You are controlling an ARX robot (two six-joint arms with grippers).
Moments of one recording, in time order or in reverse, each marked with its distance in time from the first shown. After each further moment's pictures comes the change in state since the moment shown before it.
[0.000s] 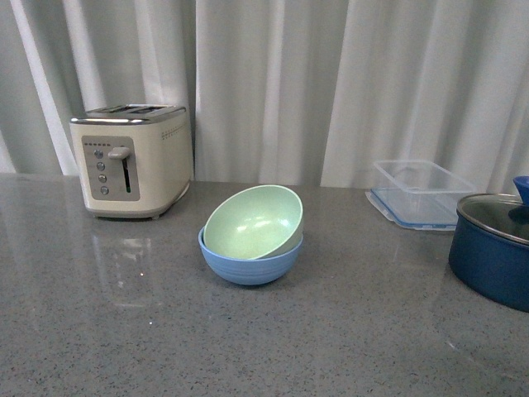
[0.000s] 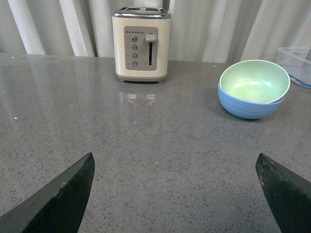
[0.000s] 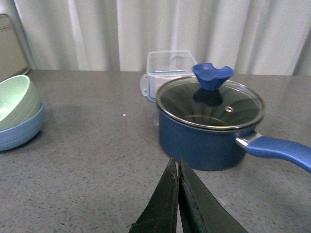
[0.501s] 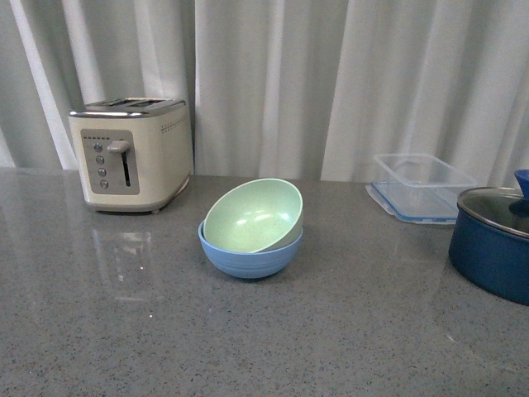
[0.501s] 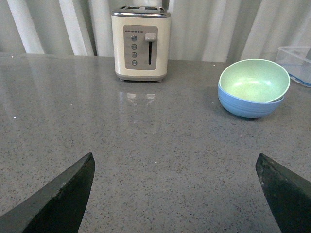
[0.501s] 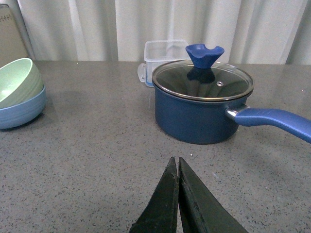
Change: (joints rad) left arm 0.000 0.000 0.000 0.000 0.000 0.000; right arm -0.012 -0.268 -0.140 -0.137 -0.004 0.000
